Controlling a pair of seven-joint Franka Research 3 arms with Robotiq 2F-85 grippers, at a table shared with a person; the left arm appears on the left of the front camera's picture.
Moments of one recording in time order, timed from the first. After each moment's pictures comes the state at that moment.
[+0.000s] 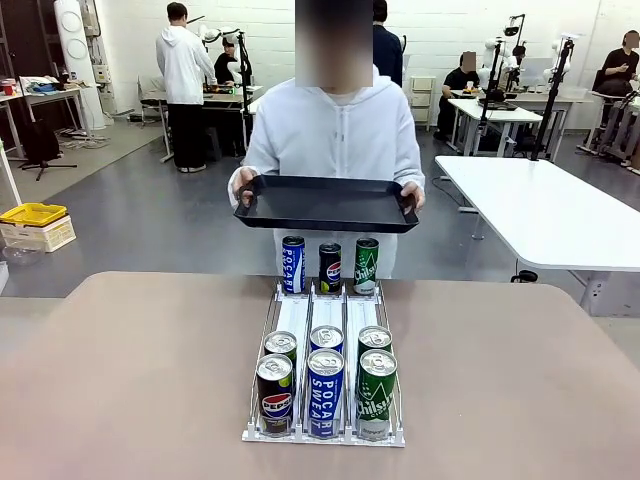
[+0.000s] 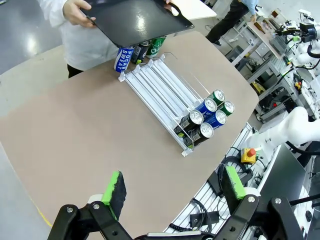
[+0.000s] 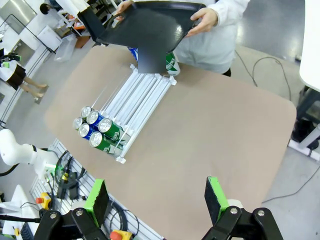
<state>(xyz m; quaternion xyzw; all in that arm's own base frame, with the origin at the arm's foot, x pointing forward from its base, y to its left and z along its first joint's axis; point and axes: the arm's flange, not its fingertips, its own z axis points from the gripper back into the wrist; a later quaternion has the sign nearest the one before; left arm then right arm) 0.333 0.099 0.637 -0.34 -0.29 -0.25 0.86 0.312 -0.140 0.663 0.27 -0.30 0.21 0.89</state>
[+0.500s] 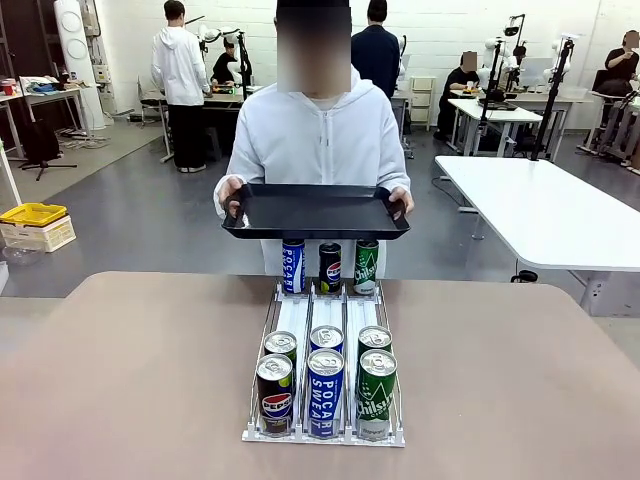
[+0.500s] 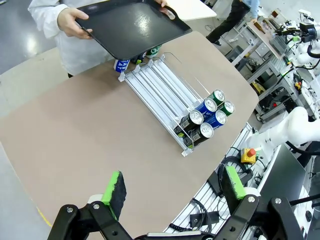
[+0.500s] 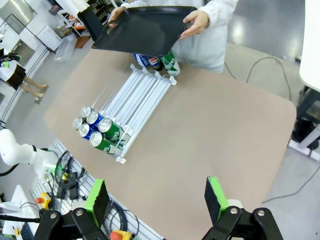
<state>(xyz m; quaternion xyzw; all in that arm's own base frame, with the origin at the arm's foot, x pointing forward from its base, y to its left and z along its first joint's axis) 0.333 0.099 0.637 -0.34 -0.29 -0.25 0.86 0.312 -0.140 0.663 0.27 -0.30 0.21 0.89</state>
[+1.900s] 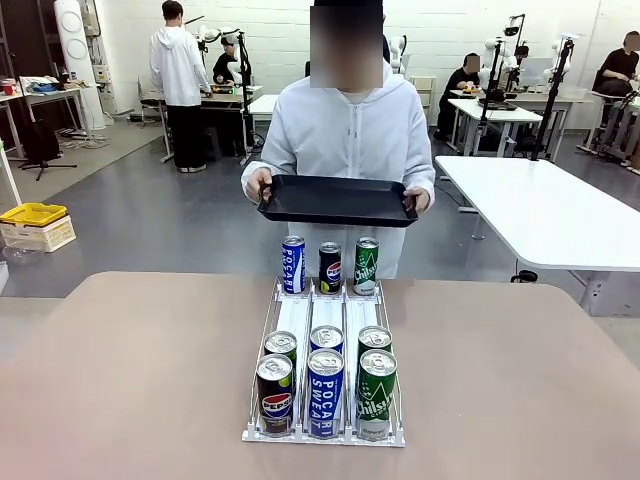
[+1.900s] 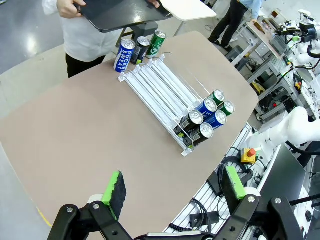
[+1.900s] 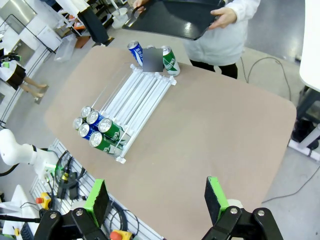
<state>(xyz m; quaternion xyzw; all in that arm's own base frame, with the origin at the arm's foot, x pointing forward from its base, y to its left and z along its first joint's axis) 0.333 0.098 0.637 -0.34 -0.29 -0.25 0.86 0.312 -0.140 0.663 0.27 -0.30 0.21 0.89</state>
